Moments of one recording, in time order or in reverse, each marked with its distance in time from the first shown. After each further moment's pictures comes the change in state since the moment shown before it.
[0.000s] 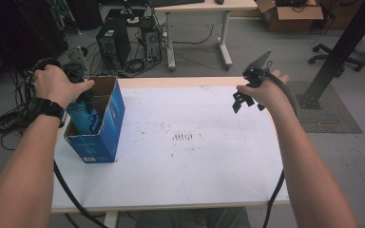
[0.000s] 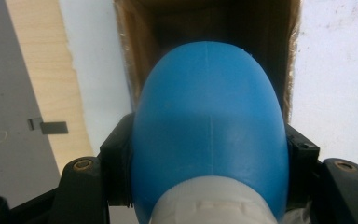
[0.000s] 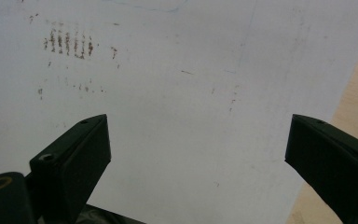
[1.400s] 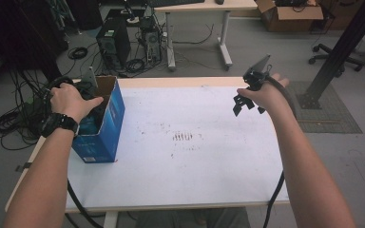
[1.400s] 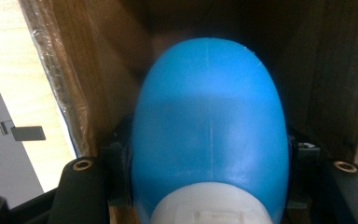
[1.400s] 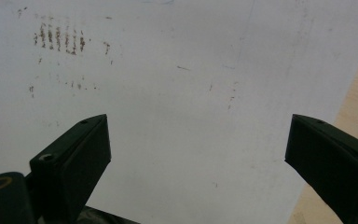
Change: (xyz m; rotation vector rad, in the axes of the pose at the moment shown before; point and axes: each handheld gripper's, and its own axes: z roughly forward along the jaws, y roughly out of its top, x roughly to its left) left arm -0.006 0.004 0.055 0.060 0.018 0.011; right arm -0.005 -0.001 0.011 0.018 0.002 0.005
